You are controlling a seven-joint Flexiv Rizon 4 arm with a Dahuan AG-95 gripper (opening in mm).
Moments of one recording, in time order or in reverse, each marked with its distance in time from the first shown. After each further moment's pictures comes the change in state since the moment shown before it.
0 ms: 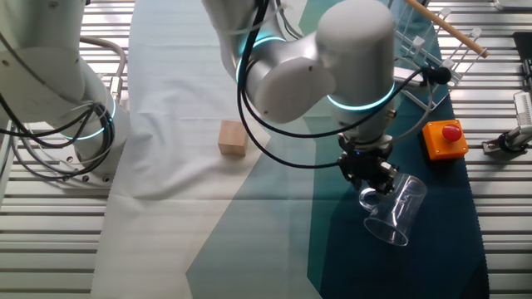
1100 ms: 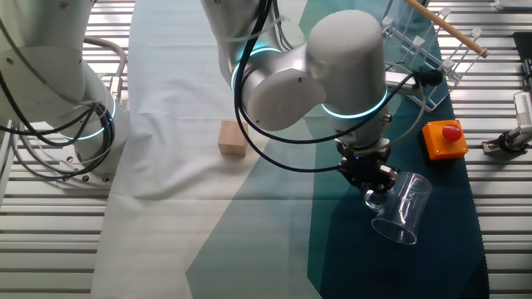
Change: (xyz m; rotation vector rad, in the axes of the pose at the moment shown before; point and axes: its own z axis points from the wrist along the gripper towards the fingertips) arm -0.001 -0.003 0.002 0.036 -0.026 -0.059
